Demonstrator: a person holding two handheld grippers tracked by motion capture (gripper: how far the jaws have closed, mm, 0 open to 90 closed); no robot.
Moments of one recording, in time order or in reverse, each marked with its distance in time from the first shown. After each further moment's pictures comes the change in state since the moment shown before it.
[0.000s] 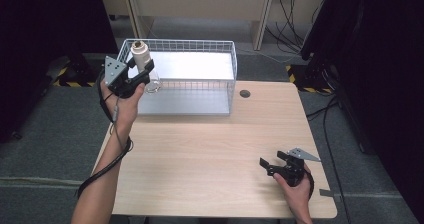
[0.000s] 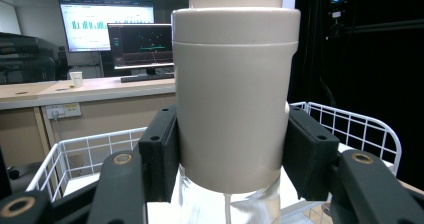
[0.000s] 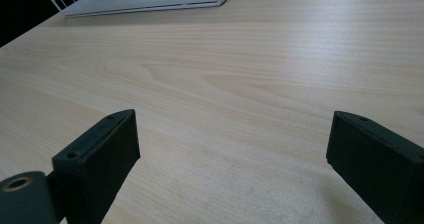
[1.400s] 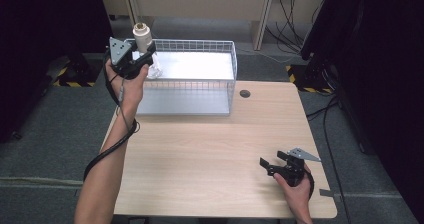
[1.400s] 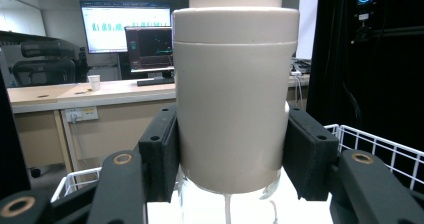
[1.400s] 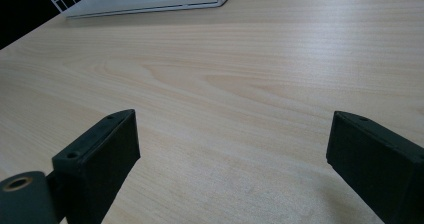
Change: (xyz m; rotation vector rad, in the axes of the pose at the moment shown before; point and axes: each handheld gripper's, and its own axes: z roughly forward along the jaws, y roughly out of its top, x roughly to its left) left arm 0.008 0.022 0.042 0.002 0.070 0.006; right arm 0.000 0.000 0.000 -0.001 0.003 0.006
